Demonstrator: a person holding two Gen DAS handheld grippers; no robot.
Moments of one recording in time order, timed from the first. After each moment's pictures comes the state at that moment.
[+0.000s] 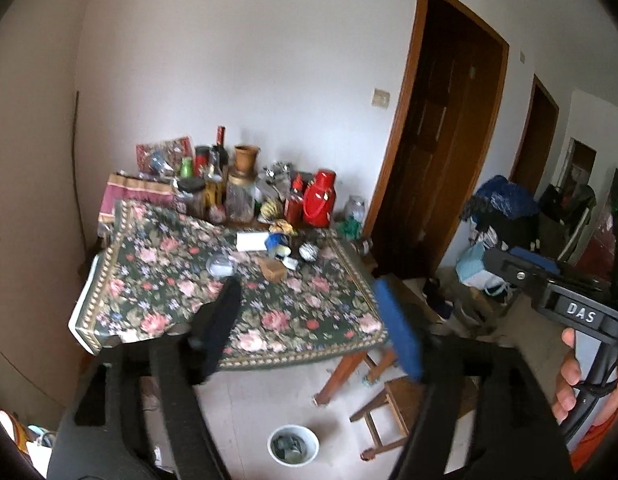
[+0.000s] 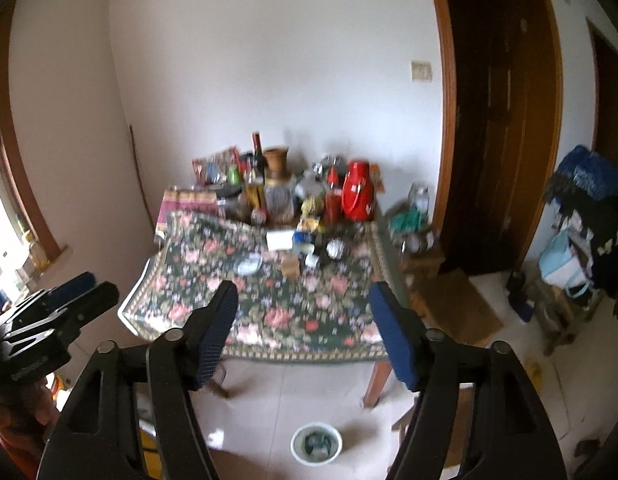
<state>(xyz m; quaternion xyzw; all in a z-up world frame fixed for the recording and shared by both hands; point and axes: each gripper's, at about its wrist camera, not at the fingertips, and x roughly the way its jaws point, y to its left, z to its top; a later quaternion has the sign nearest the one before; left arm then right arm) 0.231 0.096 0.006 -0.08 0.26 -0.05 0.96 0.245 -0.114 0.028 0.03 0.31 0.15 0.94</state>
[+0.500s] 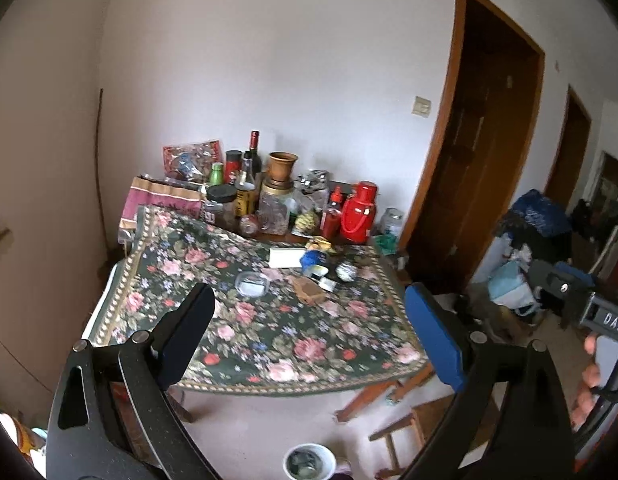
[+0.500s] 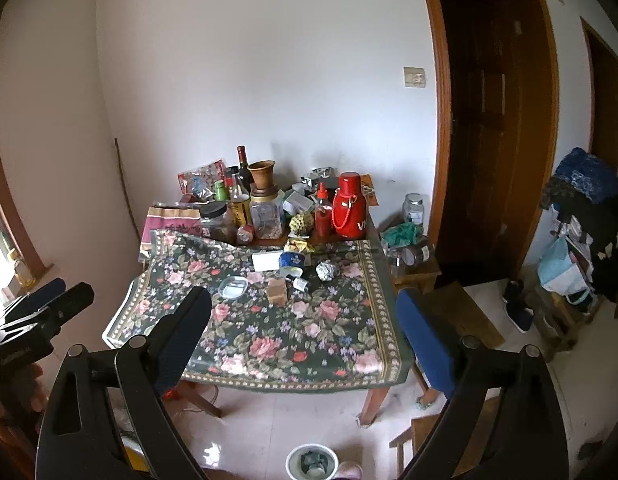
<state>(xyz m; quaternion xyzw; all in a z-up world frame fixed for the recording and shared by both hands) 0.302 0.119 -0.006 -0.08 0.26 0.02 0.96 0.308 -0.117 0.014 0.04 0.32 0.15 0.94</state>
